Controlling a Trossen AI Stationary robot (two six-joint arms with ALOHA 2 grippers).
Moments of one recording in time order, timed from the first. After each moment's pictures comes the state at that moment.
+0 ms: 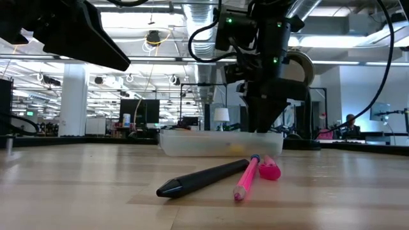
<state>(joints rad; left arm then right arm) -0.72 1.59 0.88 -0.35 -1.01 -0.54 0.02 1.89 1.29 -0.81 0.17 -0.21</state>
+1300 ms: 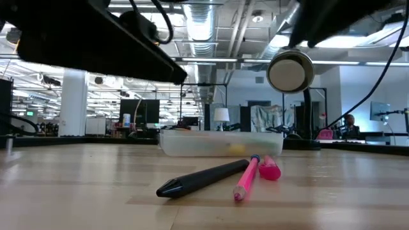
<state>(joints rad) -0.65 1.87 0.89 0.45 -0.55 -0.06 0.62 1.66 1.26 -0.79 0.52 0.20</state>
